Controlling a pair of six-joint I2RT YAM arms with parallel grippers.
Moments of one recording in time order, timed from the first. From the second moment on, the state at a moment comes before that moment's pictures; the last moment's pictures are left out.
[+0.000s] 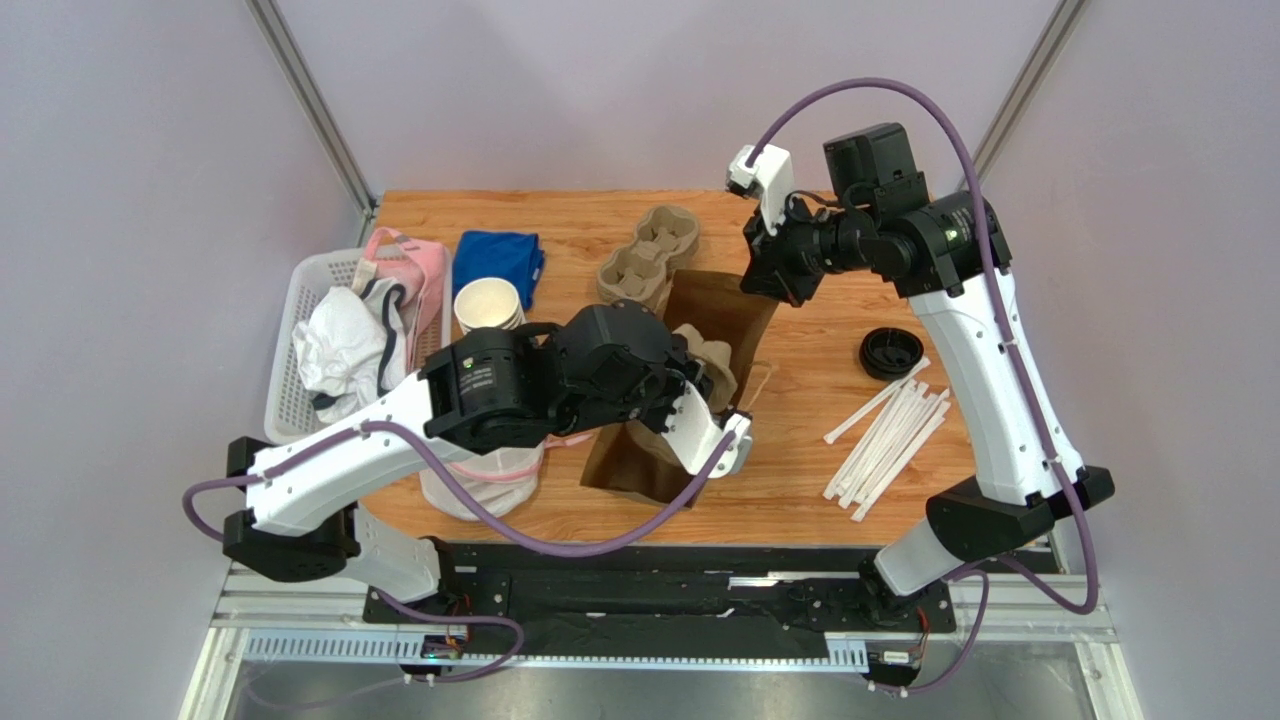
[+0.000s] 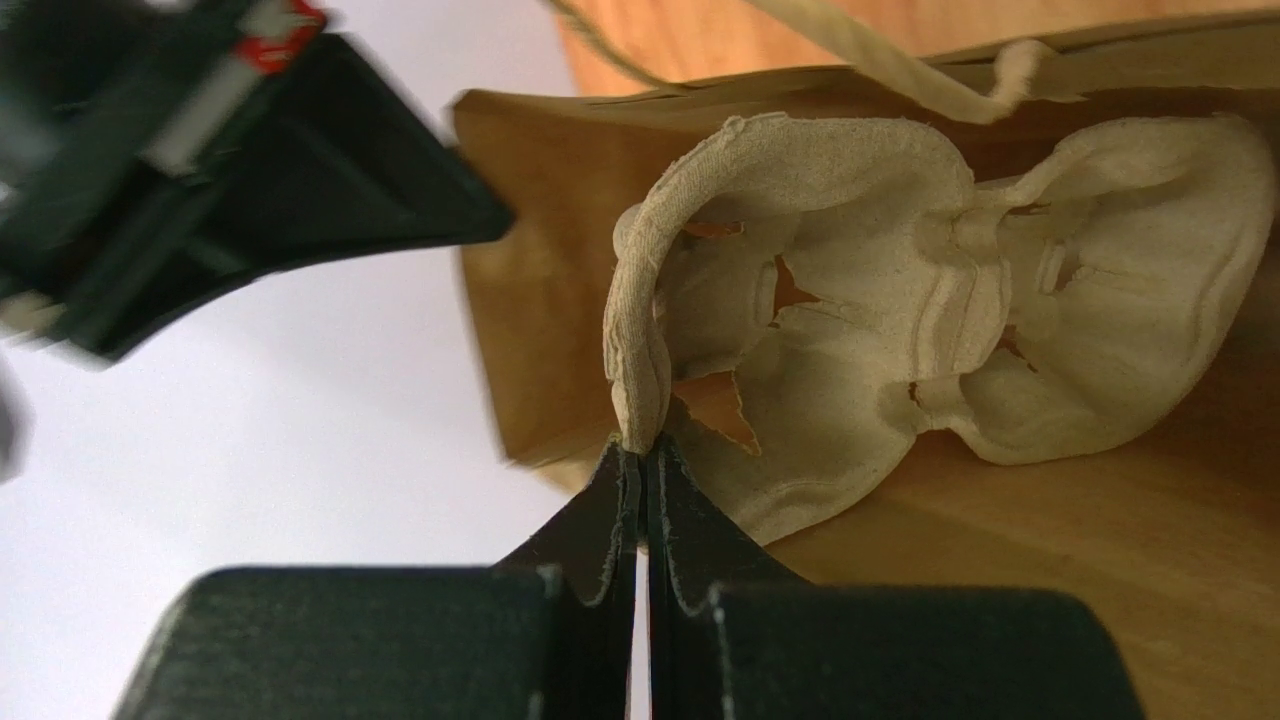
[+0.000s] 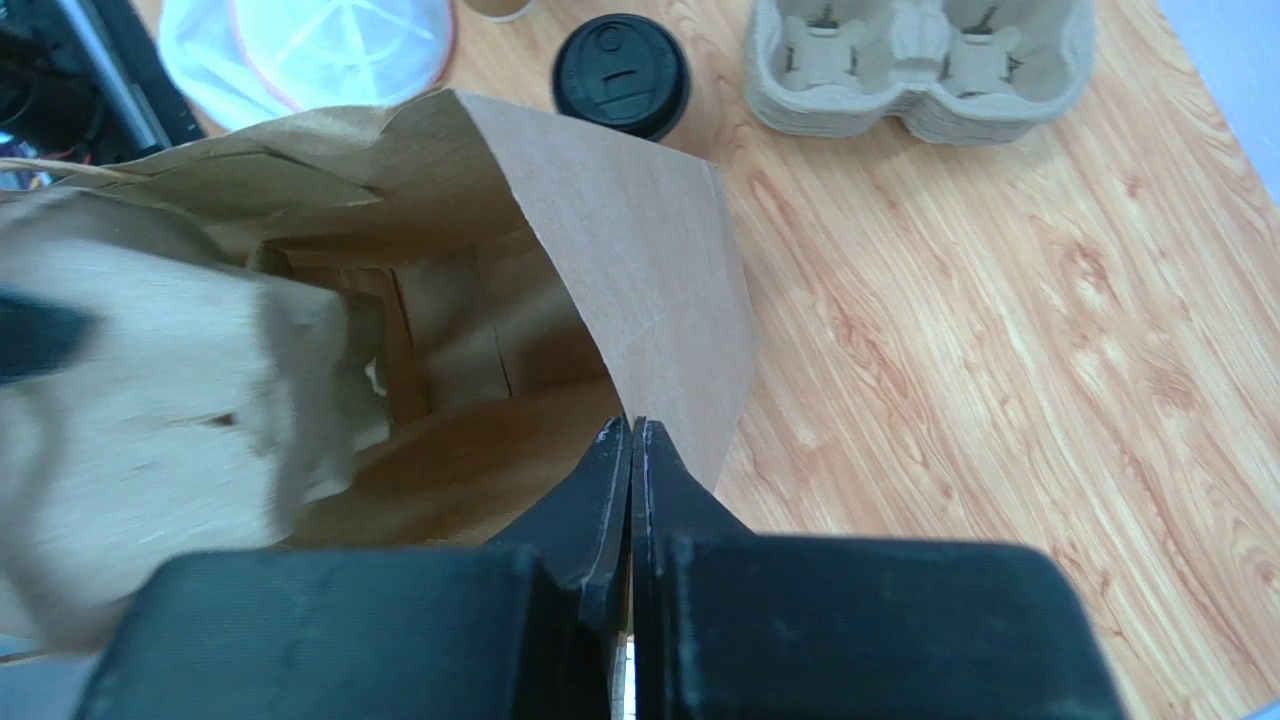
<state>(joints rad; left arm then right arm) -1.30 1.42 1.85 -1.01 -0.30 1.15 0.46 1.55 2.13 -1.32 -0.44 -0.40</state>
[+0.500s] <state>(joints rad) -1.24 1.56 1.92 -1.23 -0.11 0.94 0.52 1.54 2.06 -1.32 -0.54 -0.45</state>
